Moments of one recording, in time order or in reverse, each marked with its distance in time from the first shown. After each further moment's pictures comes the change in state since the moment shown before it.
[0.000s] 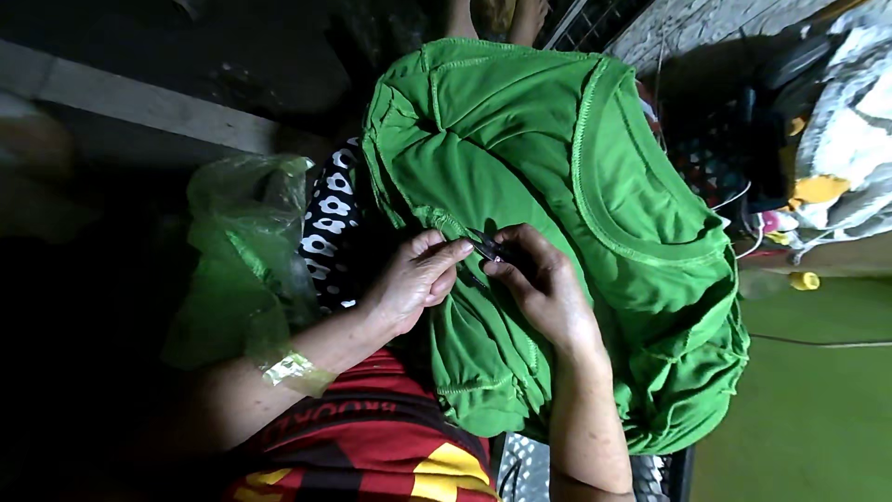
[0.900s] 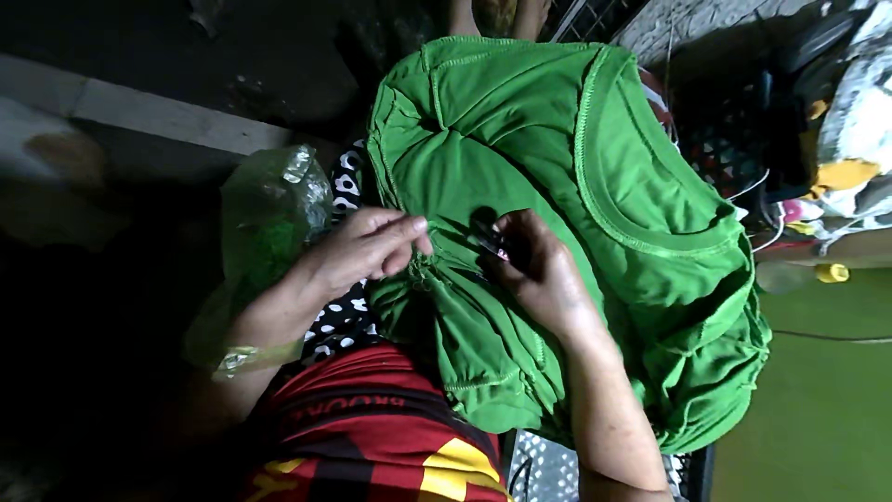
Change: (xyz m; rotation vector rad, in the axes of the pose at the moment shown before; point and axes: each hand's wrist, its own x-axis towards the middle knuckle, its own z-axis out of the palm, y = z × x) left_hand -0.004 0.042 -0.060 0.647 -0.150 0.204; right_hand 0.006 -0.007 0.002 -0.070 -0.028 0.050
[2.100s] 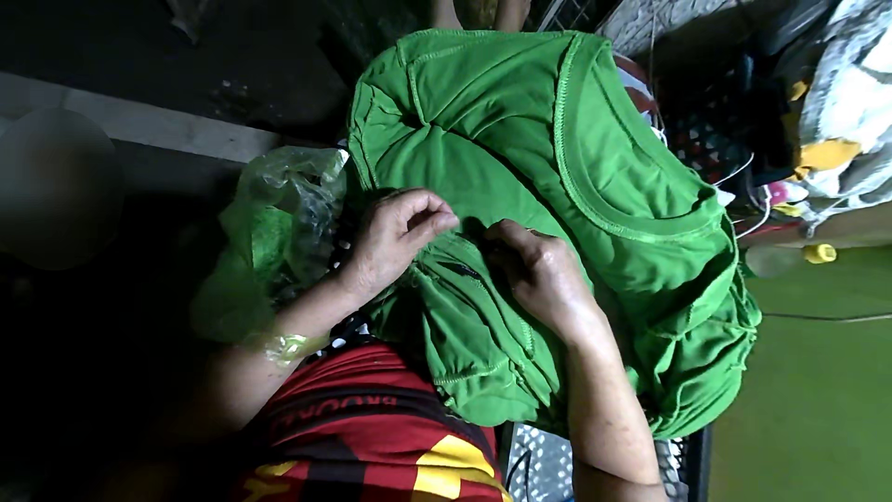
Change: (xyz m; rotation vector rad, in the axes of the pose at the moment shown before) left_hand 0.035 -0.012 0.036 0.319 0.231 0.441; right_hand -0.008 0.013 -0.009 -0.277 0.011 -0.171
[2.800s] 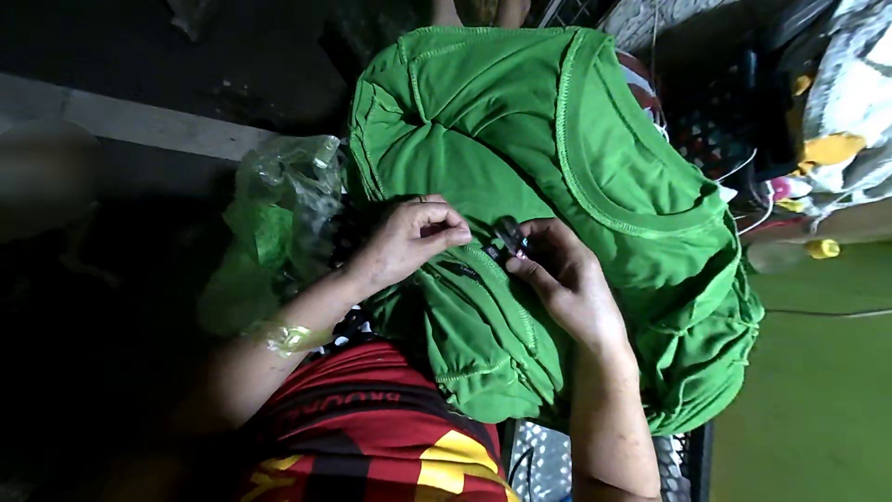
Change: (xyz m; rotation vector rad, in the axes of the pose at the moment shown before) left_hand 0.003 -0.002 0.003 -0.125 -0.200 -0.026; right_hand -0.023 0.002 -0.006 0.467 0.088 0.198
